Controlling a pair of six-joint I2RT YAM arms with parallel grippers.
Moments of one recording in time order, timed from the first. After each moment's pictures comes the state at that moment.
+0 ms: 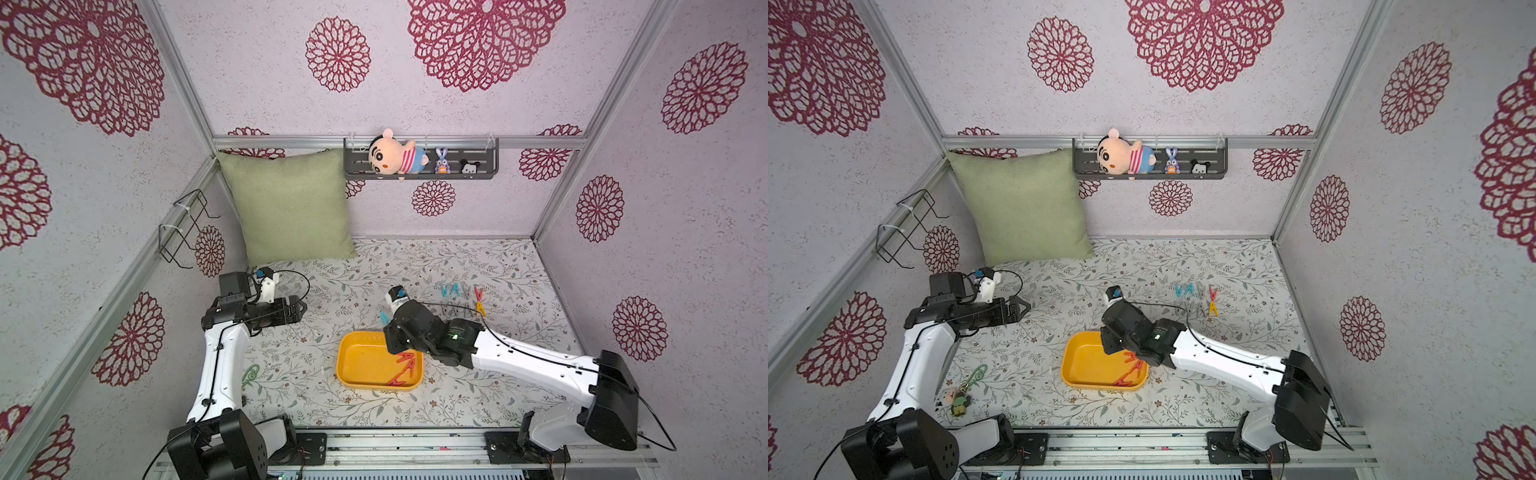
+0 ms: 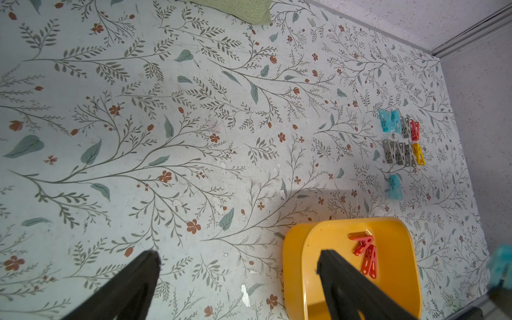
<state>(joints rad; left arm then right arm) 0.30 1.21 1.01 -0.80 0.49 0.07 1.03 1.42 1.18 -0.48 0.20 0.63</state>
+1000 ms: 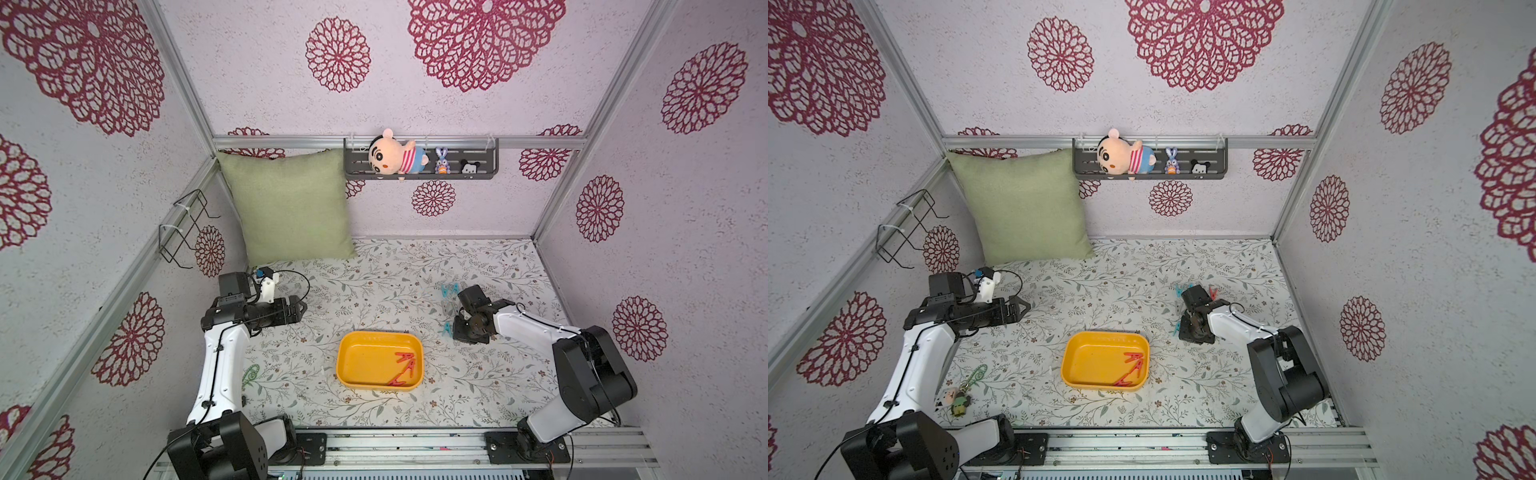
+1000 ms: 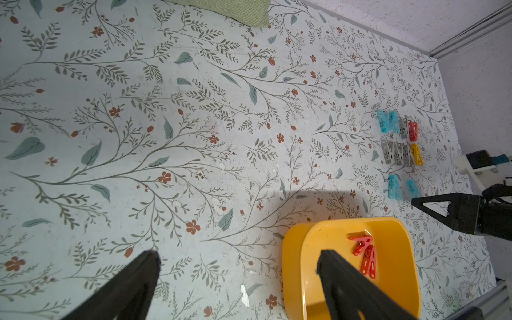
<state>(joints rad) 0.30 1.20 1.01 -0.80 0.49 0.07 0.43 1.59 0.91 -0.58 0.01 0.56</state>
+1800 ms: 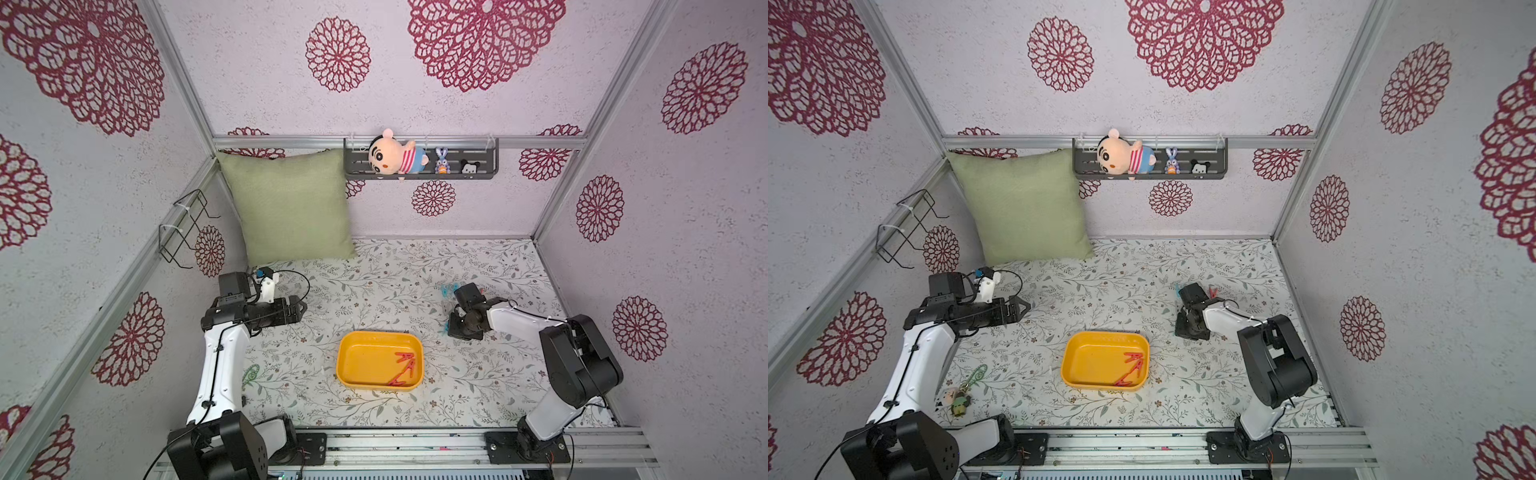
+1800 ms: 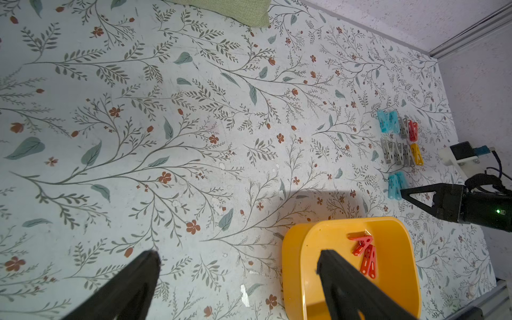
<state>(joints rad) 0.30 1.20 1.01 -0.80 0.49 0.07 0.42 1.68 0.94 -0.50 -0.02 0.56</state>
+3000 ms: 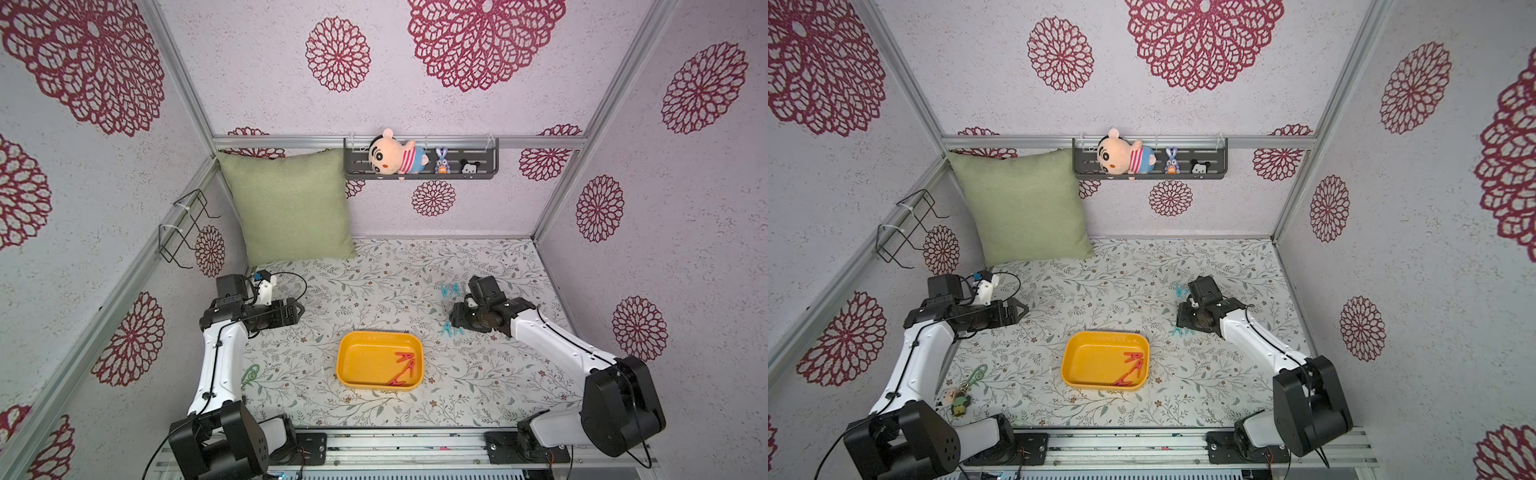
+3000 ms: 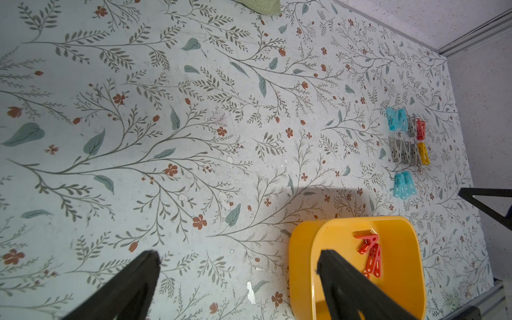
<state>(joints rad) 0.35 1.24 0.99 -0.81 0.51 0.10 0.42 1.37 0.94 -0.57 -0.06 0.53</state>
